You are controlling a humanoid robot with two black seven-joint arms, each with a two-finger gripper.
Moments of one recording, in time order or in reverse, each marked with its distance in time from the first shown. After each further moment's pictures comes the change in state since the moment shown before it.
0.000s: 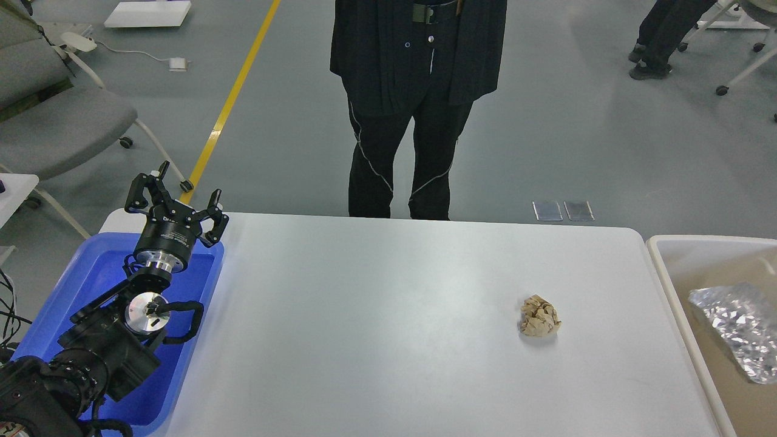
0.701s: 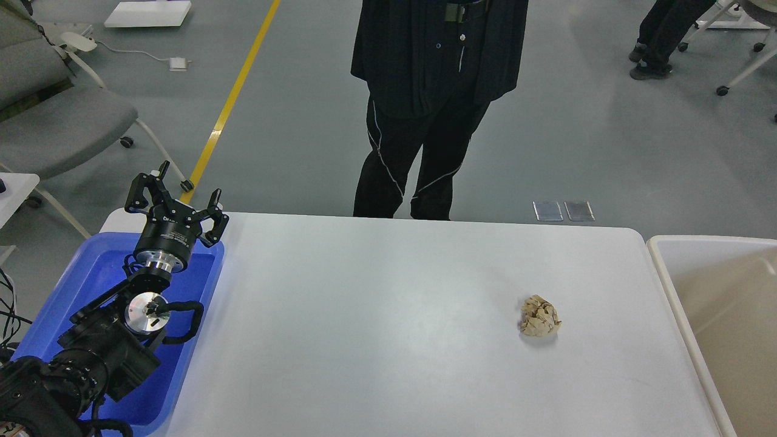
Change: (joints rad) left arm 0.000 0.000 0.000 0.000 0.000 0.000 0.000; right arm 0.079 -0.004 0.023 0.019 0.007 0.016 0.006
